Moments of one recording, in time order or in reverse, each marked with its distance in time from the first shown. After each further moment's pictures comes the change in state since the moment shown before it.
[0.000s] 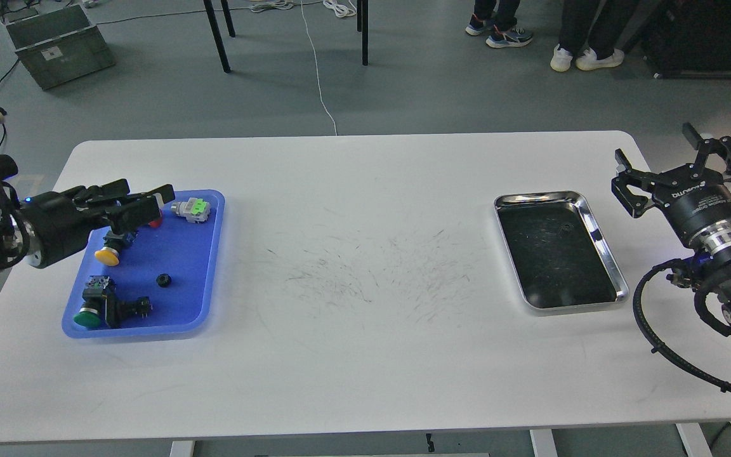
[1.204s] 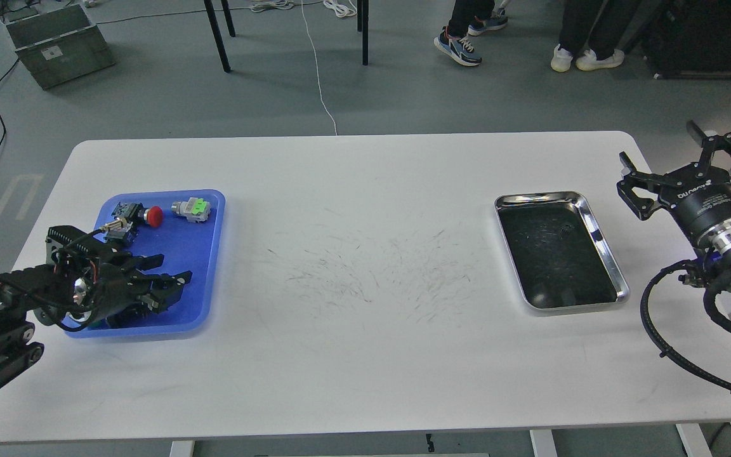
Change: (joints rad) left arm 0.010 -0.324 0.111 0.479 0.291 0.047 -0.113; right arm -0.006 -0.023 0.001 -0.015 -0.078 -0.012 0.002
